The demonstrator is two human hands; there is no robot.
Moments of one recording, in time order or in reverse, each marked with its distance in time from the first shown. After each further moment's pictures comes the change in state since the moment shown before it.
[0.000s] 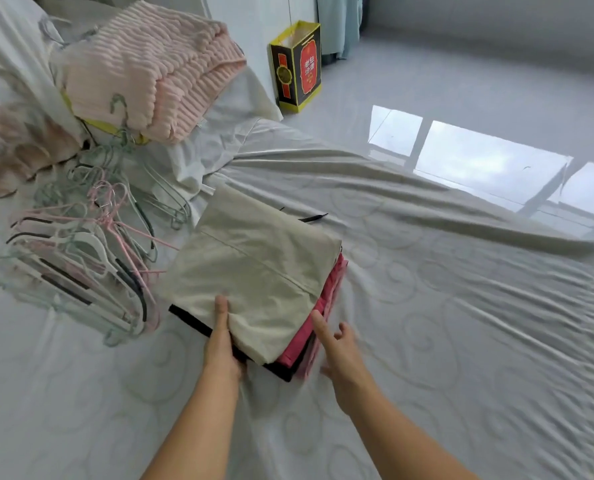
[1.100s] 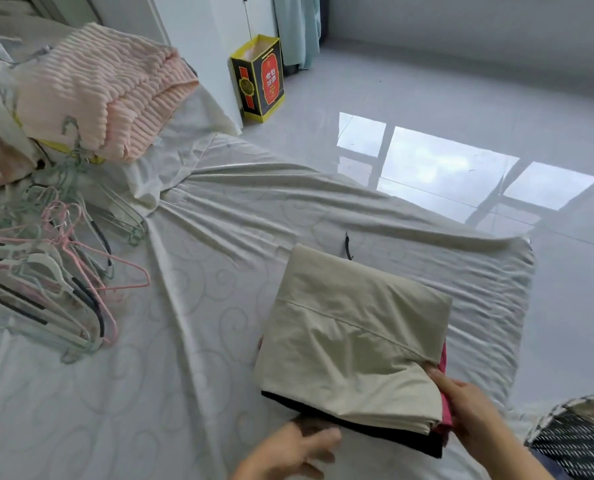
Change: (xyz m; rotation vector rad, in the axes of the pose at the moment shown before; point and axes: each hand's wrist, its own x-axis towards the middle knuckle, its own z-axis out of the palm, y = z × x) left_hand -0.130 -0.119 0.007 0.911 -0.624 -0.255; right_hand -0.079 -0.008 -0.228 0.062 0.319 0.161
